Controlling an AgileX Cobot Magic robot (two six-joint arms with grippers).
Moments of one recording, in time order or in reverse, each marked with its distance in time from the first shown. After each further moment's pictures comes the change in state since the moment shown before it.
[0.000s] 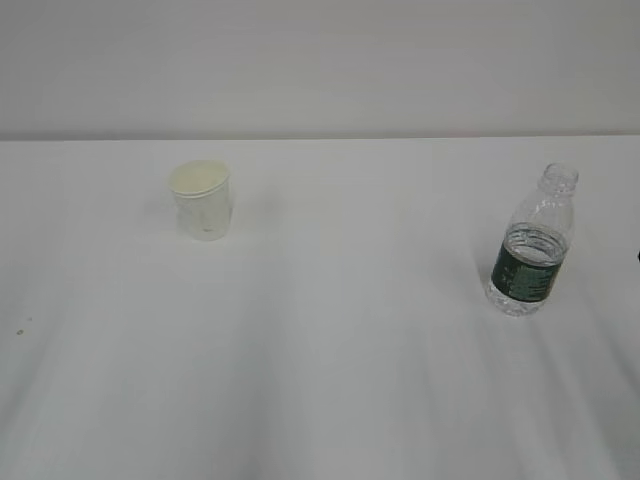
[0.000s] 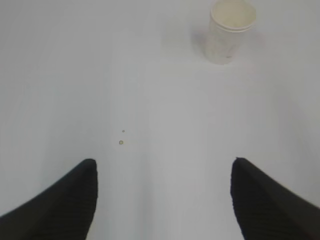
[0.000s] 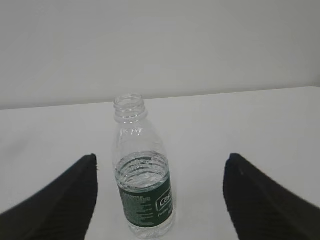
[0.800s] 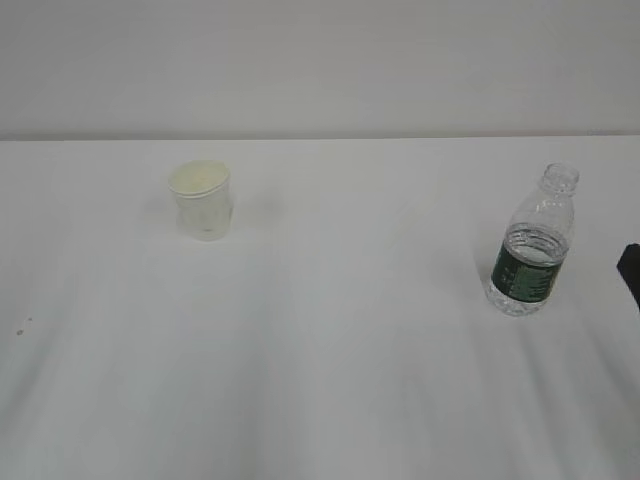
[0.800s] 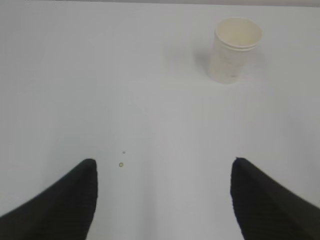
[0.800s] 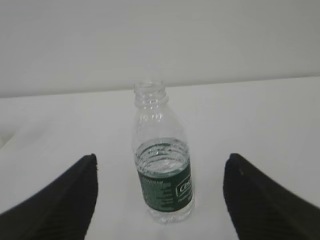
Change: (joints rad) left arm 0.000 0.072 0.117 -0.002 -0.278 0.000; right arm 0.000 0.029 0.000 -0.078 0.000 0.071
